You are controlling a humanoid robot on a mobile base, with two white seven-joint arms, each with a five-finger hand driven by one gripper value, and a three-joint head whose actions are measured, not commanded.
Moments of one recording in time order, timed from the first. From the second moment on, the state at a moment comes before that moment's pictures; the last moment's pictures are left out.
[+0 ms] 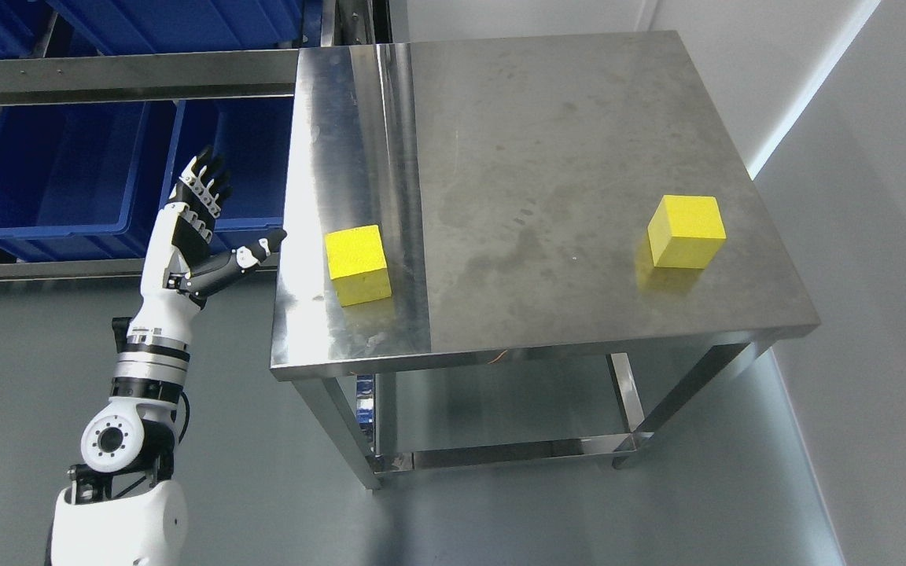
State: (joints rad) left arm -0.16 0.00 0.16 -1.67 0.09 -0.06 -0.25; right arm 0.00 0.00 -0.09 0.00 0.00 -0.10 0.02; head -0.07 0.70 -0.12
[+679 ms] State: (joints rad) left arm -0.15 0.03 0.19 -1.69 0.11 -0.22 -0.53; right arm 0.00 0.00 -0.09 0.00 0.00 -0.10 0.02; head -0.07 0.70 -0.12
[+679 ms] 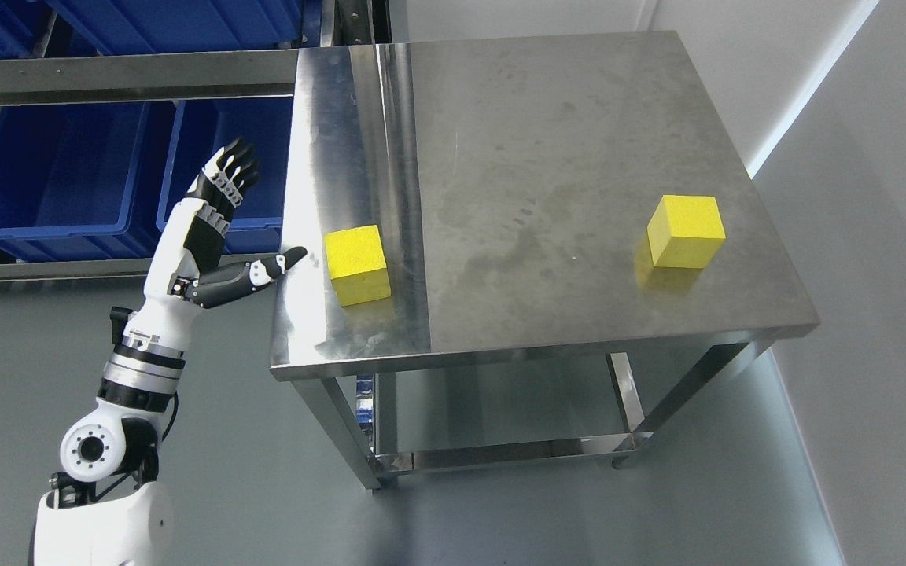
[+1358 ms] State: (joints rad) left arm -0.16 0.12 0.16 -1.65 0.02 -0.23 -0.71; right arm 0.00 0.00 -0.09 0.00 0.00 -0.10 0.02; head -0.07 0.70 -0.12
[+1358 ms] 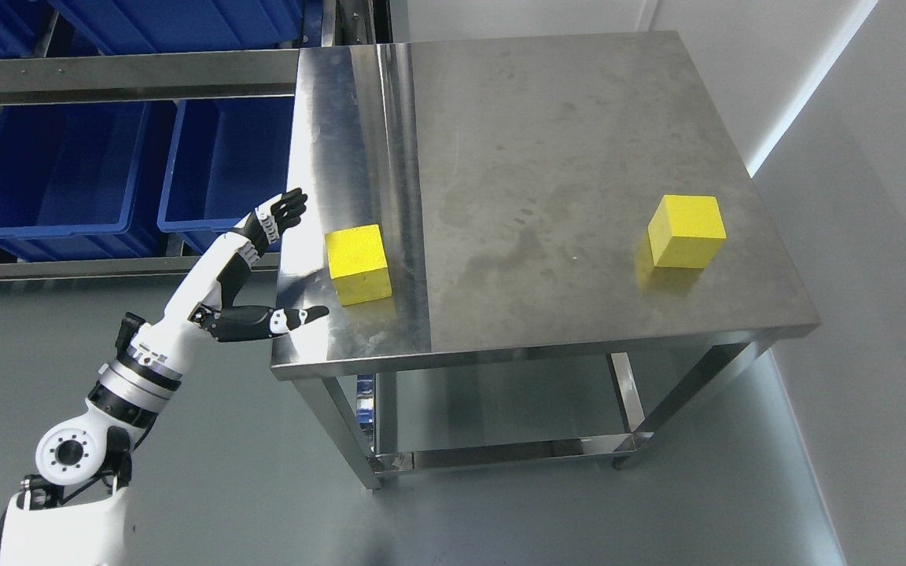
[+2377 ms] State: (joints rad) left arm -0.29 0.16 0.05 -1.50 -0.09 -0.10 -0.77; right arm 0.00 0.00 -0.09 0.00 0.00 -0.10 0.02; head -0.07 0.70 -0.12
